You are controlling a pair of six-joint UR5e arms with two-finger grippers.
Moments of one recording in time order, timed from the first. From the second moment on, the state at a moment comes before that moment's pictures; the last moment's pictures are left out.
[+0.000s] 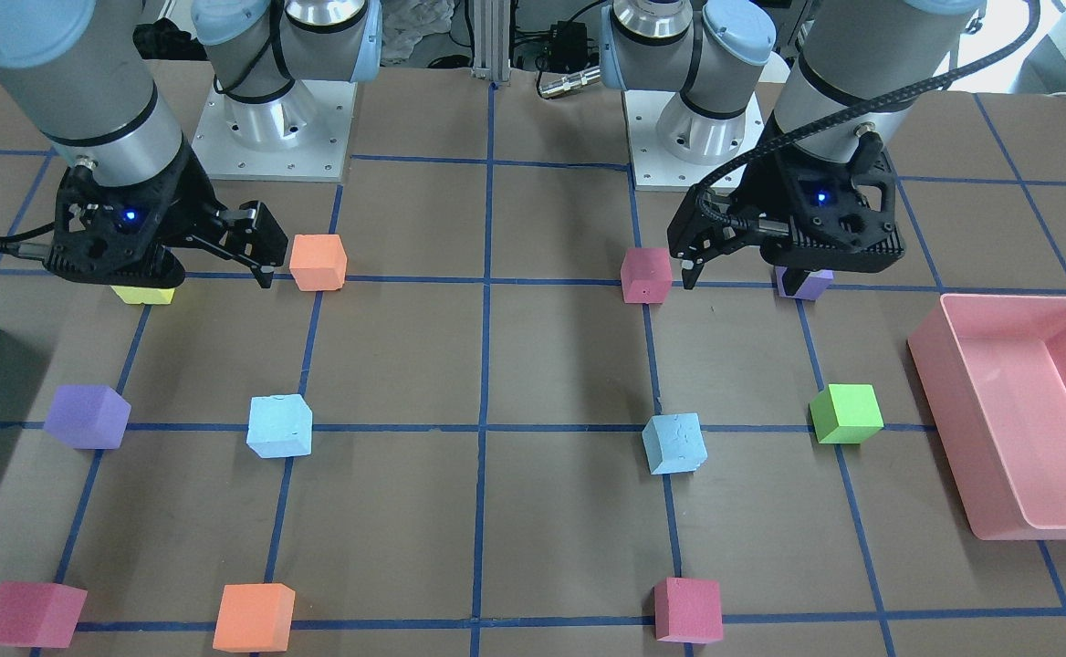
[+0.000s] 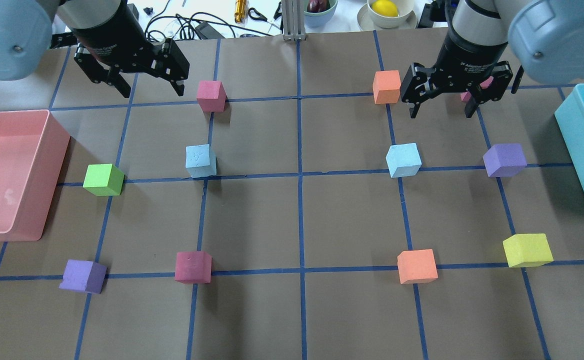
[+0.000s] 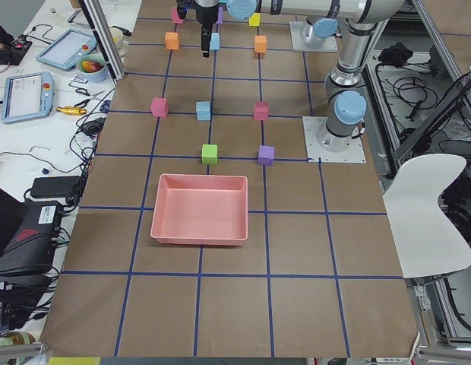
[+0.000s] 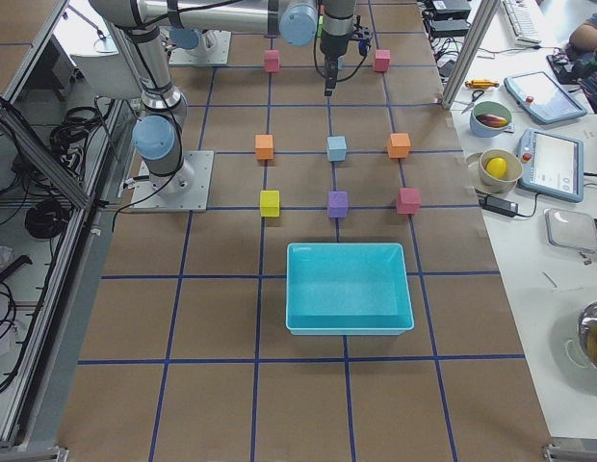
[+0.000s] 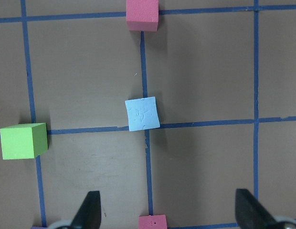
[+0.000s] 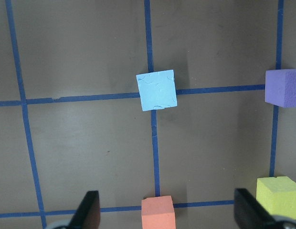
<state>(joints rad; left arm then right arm) -1.59 -1.67 -1.45 -1.53 1.55 0.02 1.56 -1.47 1.56 -1.61 -1.58 0.04</state>
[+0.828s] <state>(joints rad) -1.59 -1.67 -1.46 -1.53 1.55 0.02 1.56 -1.24 1.64 -1.88 -1.57 -0.10</state>
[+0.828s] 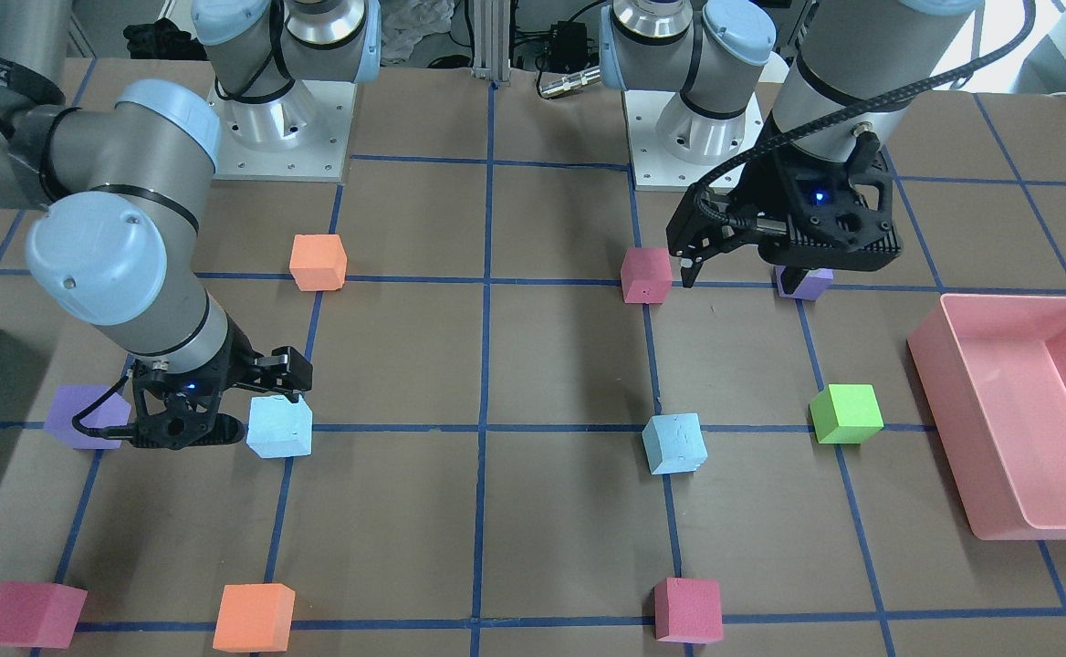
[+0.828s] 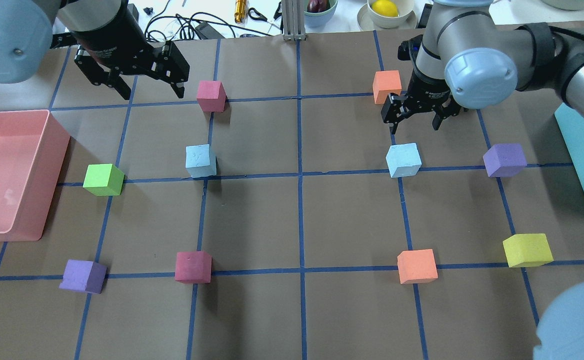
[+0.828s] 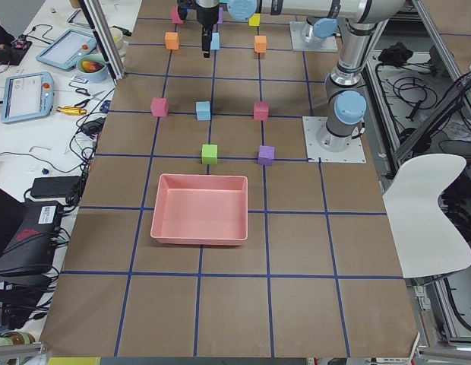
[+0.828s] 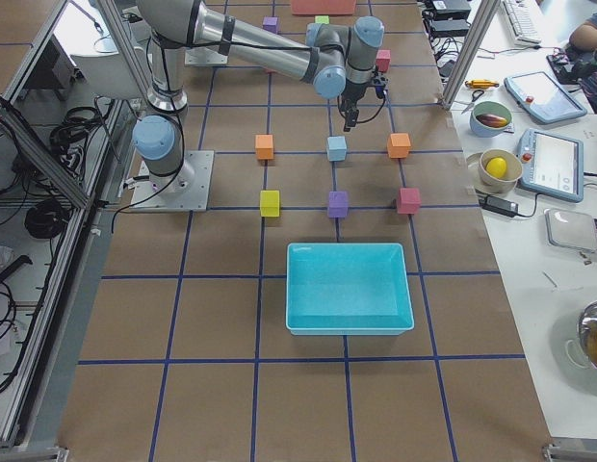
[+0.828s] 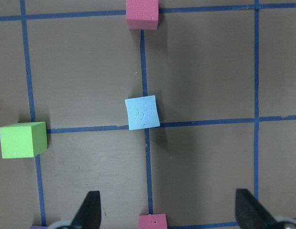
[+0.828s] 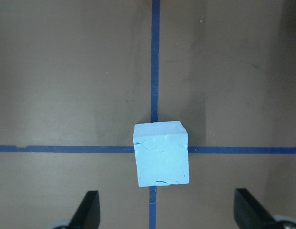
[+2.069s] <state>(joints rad) -1.58 -1.68 -1.47 -1.50 1.55 0.04 1.55 -1.14 1.75 -2.05 -1.58 -0.13</state>
